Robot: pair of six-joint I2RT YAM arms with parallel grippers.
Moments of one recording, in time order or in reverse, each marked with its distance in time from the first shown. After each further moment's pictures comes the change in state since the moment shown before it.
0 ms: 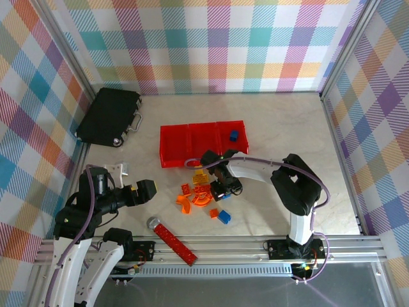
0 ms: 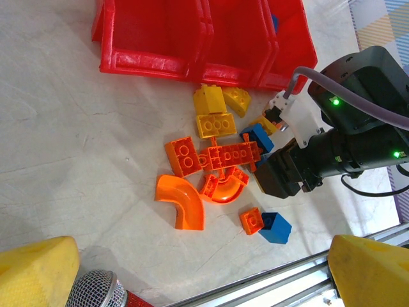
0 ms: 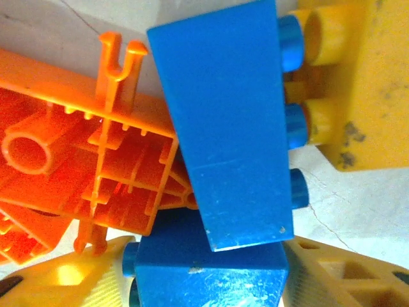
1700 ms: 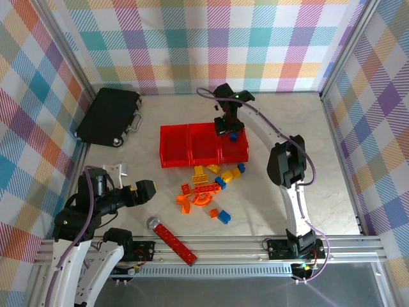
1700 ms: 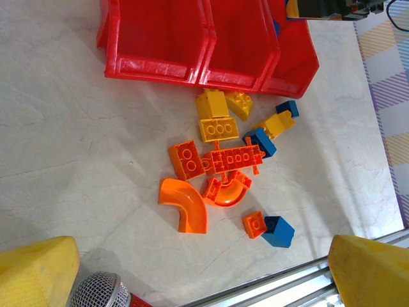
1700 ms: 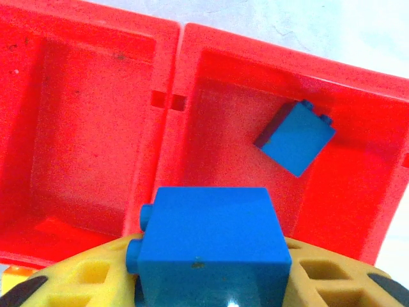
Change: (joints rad) left arm 0.000 -0.017 0.000 0.001 -0.016 0.000; right arm -0.365 0.355 0.929 -0.263 0.042 -0.203
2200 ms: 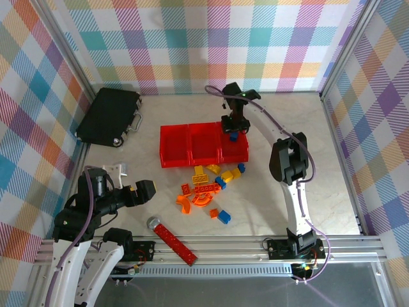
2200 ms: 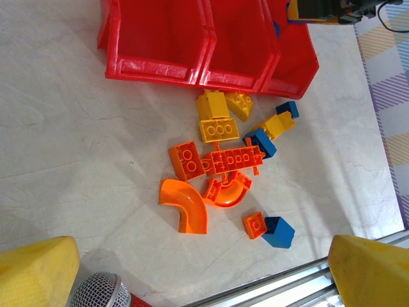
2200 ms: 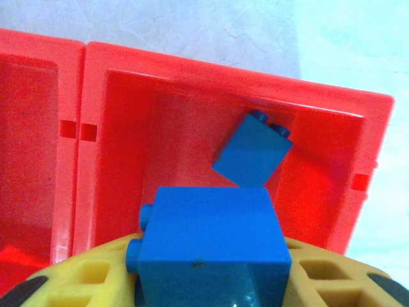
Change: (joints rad) left arm 0.000 -0.001 0.000 0.000 -0.002 0.000; right arm -0.055 0.038 -0.014 0.032 -0.027 -0.007
